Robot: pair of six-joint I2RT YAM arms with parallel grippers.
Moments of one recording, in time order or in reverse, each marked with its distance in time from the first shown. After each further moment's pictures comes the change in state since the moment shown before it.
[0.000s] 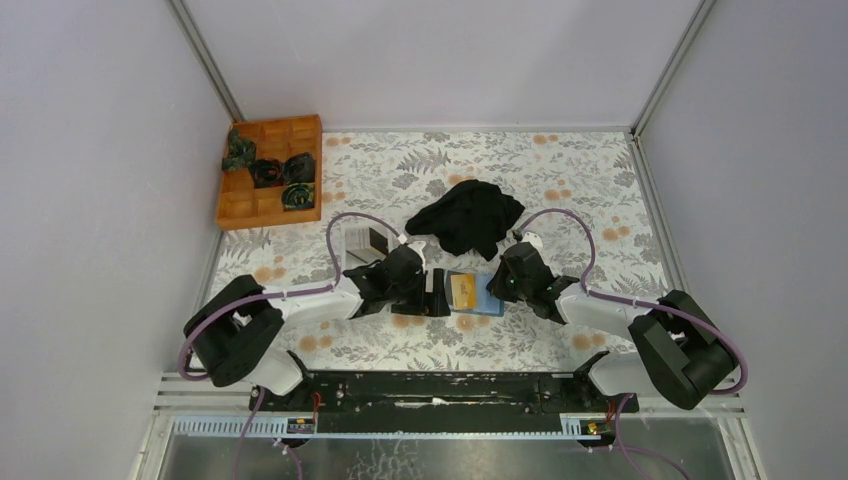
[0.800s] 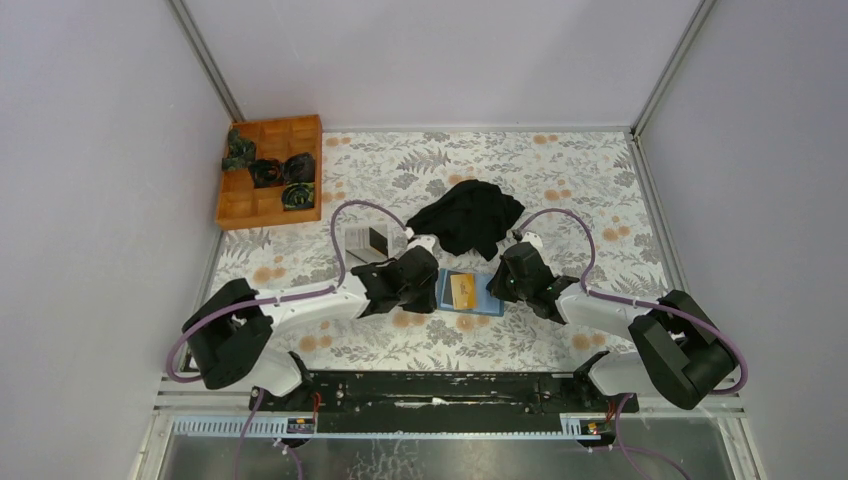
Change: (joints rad) left arm -0.096 -0.028 0.123 -0.232 -0.240 0.031; right arm 0.000 0.000 0.000 0.000 -0.001 -0.003
